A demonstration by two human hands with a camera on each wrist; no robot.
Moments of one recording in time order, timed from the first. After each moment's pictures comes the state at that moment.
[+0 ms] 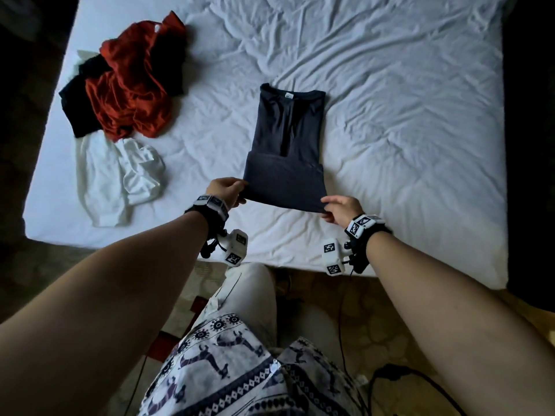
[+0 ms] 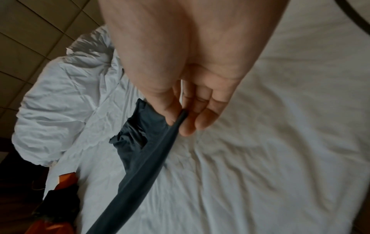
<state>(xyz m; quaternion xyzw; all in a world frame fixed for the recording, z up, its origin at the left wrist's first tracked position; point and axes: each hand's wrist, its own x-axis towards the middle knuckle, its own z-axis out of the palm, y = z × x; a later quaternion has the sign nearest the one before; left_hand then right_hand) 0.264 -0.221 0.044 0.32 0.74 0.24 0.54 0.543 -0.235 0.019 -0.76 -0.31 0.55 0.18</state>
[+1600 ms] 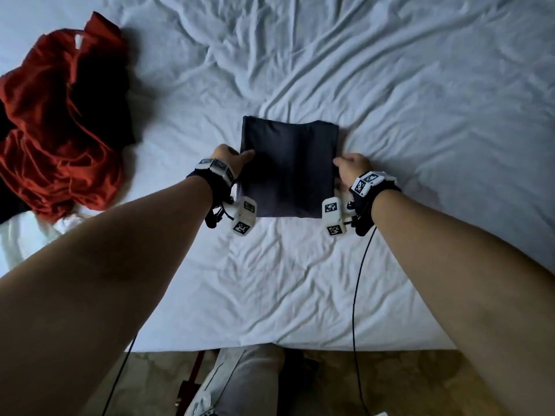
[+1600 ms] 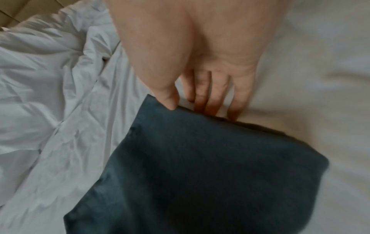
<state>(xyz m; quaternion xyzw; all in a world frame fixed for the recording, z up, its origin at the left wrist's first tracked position) 0.270 0.079 -0.086 0.33 0.76 0.07 0.56 0.557 0.054 -0.097 -0.82 -0.27 0.49 0.08</state>
